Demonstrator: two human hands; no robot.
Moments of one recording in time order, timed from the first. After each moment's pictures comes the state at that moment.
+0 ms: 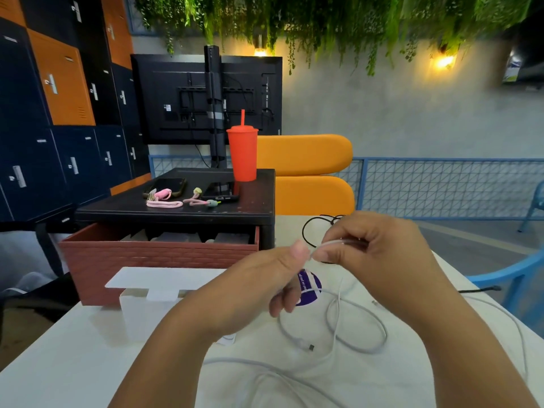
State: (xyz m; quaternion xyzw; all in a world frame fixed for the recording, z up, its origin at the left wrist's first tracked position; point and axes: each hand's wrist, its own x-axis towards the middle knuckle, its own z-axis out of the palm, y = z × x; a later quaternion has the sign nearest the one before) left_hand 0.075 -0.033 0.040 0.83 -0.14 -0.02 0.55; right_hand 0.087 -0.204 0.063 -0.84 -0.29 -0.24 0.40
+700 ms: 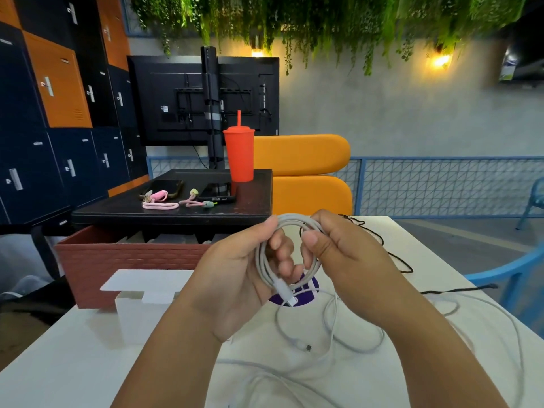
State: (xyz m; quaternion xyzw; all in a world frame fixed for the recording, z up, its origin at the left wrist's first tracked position) left_hand 0.069 -0.038 0.049 0.50 -0.16 -0.05 0.85; right_hand 0.087 -0.185 0.055 -0.81 -0.32 -0.15 0.47
